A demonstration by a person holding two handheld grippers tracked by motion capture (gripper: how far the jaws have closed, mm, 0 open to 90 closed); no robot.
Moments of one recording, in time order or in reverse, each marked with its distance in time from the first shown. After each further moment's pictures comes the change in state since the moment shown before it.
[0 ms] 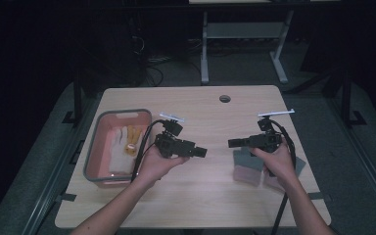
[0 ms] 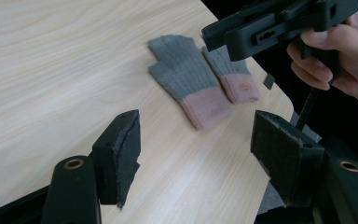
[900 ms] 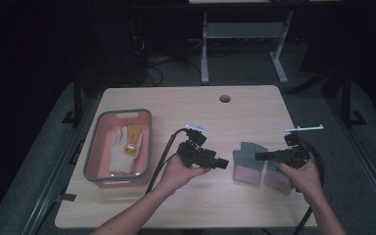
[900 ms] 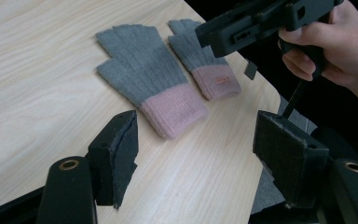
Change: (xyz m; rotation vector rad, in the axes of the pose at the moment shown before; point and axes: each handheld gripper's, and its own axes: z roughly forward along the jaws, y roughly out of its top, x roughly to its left) left arm -0.029 -0.005 0.053 0.030 -0.064 0.066; right arm -0.043 -0.047 -0.048 -0.017 -0.166 0.050
